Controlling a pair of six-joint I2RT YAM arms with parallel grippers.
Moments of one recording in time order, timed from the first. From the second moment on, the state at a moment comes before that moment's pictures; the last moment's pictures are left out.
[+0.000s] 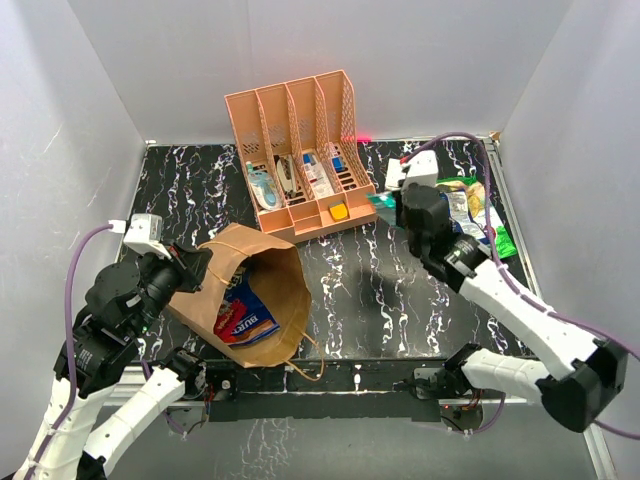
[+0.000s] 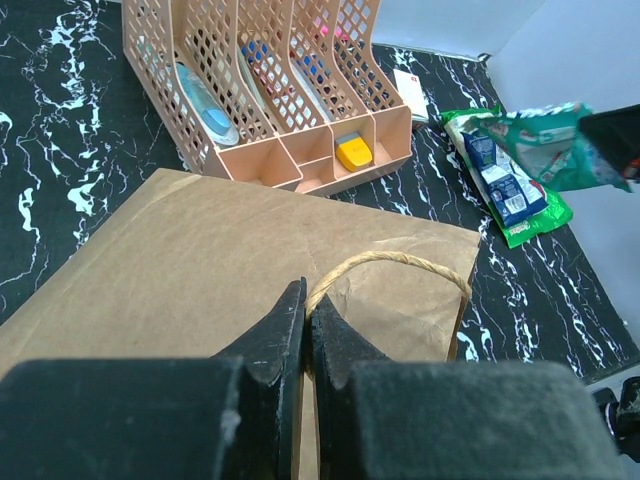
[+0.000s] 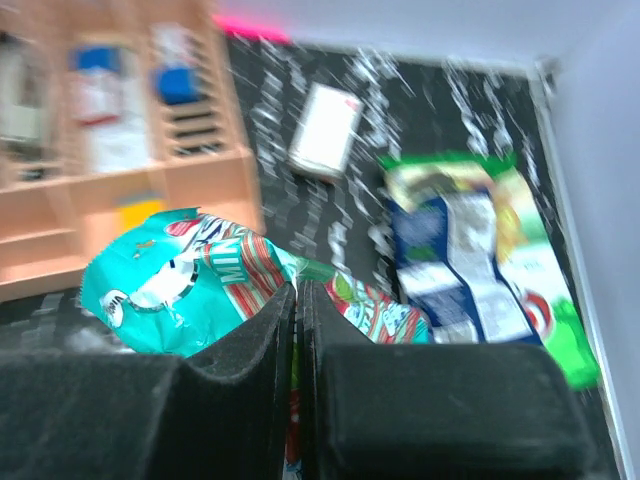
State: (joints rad) left arm -0.53 0.47 1.00 -0.76 -0.16 -0.41; right arm 0.71 1.06 1.04 -0.27 0.64 0.05
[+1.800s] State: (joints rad) left arm -0.53 0.41 0.96 -0.72 -0.01 -0.42; right arm 1.23 1.03 0.74 0.03 -0.02 0.17
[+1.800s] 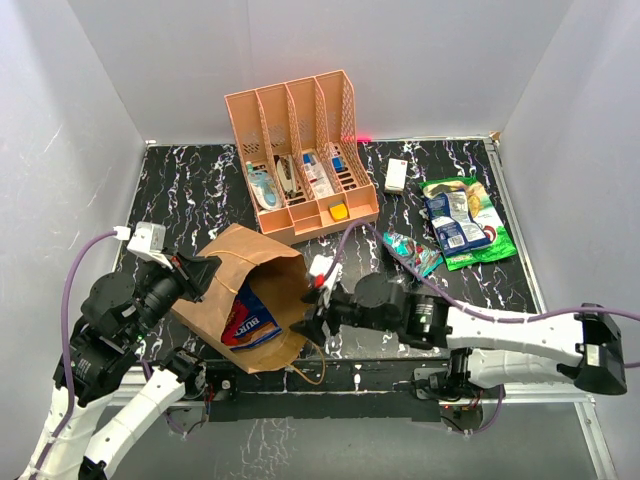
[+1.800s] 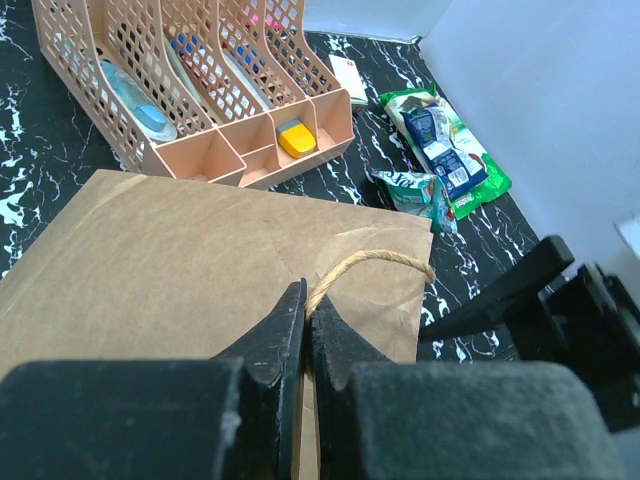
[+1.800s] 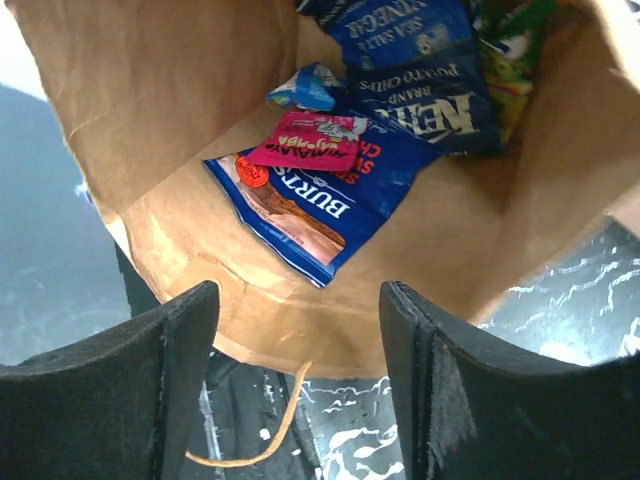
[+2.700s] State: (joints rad) left arm -0.53 0.40 0.96 -0.72 -0.01 -0.40; right arm 1.34 1.43 0.85 0.11 -0.19 -0.76
